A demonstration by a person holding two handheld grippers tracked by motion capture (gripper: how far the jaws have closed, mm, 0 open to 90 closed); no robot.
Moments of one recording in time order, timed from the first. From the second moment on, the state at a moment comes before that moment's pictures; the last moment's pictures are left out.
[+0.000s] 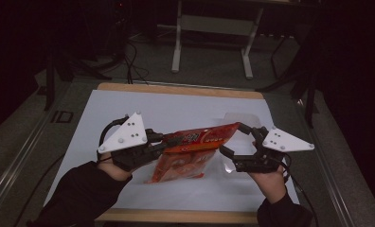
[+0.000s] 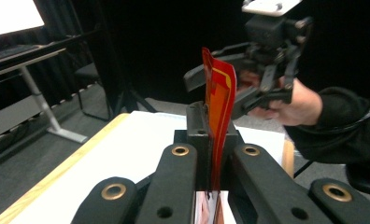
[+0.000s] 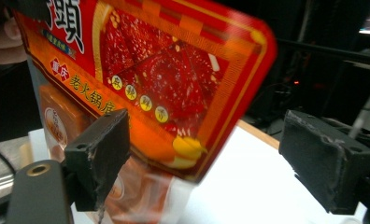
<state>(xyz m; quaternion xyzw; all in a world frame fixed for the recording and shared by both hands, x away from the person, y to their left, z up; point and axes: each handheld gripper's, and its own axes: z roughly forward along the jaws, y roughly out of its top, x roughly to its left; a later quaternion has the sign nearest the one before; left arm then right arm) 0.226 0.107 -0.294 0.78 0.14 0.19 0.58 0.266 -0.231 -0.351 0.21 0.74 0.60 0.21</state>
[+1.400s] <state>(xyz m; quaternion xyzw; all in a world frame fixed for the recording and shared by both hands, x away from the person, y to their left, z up) 0.246 0.121 -0.318 0.78 0.13 0.13 0.60 0.268 -0.201 -0.350 0.11 0.81 0.57 0.03</state>
